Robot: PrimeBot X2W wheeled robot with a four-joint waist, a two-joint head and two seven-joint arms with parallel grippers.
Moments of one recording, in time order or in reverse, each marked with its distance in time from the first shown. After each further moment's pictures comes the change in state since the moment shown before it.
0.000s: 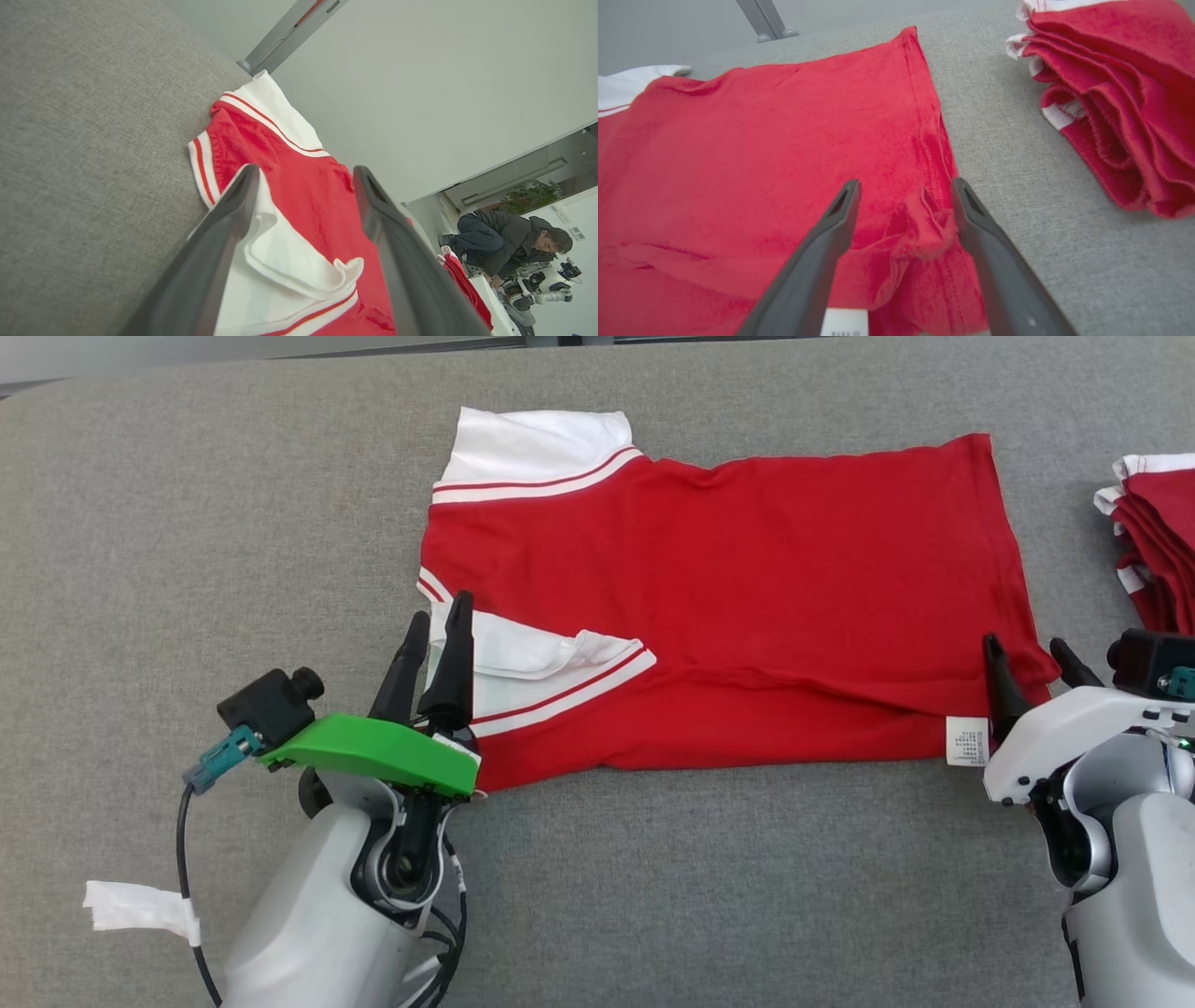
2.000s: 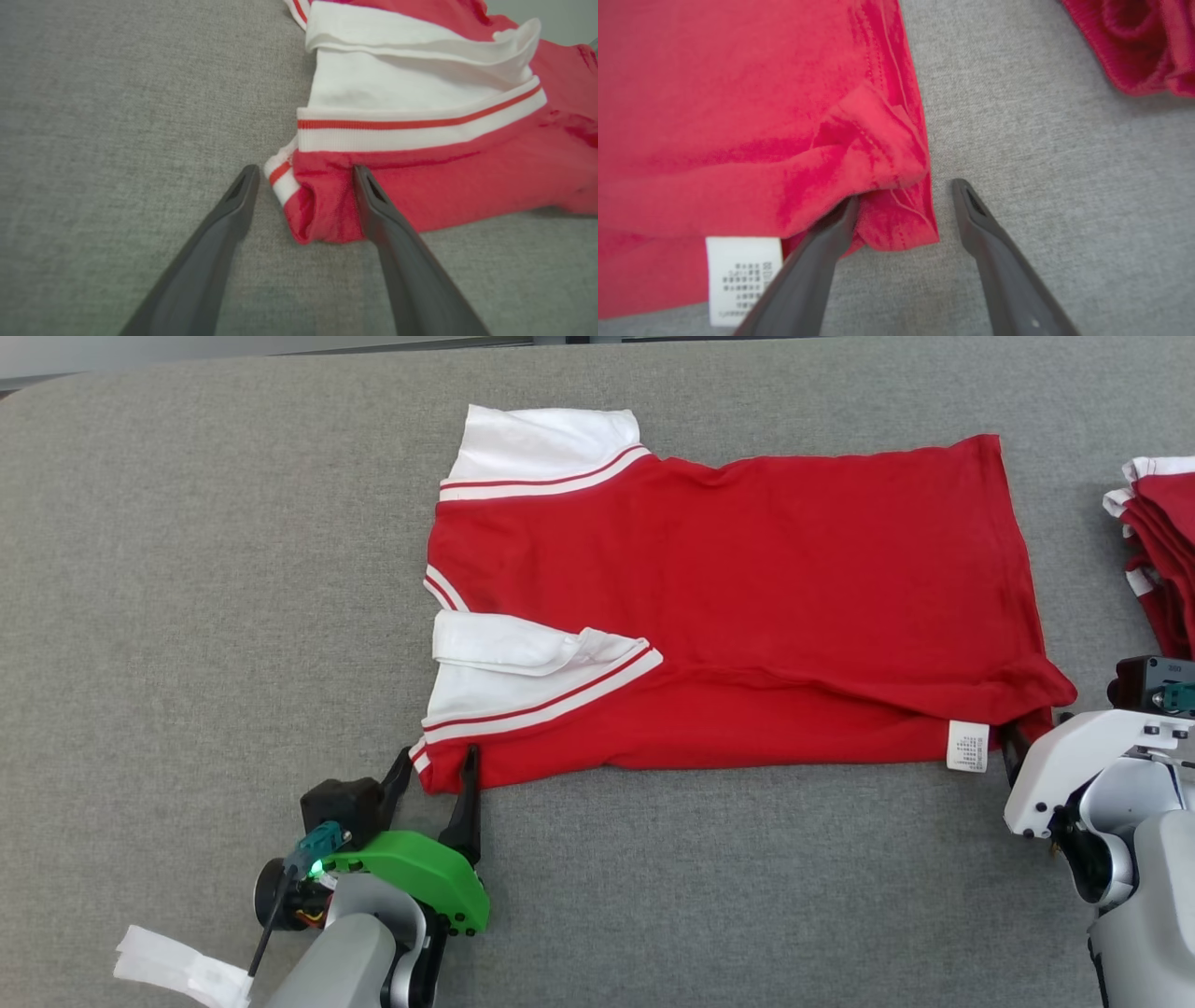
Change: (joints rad) left arm 0.139 0.042 -0.087 0.128 0.487 0.187 0.008; right arm 0.019 -0.024 -0.030 0.085 -0.007 0.000 0.208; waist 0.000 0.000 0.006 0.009
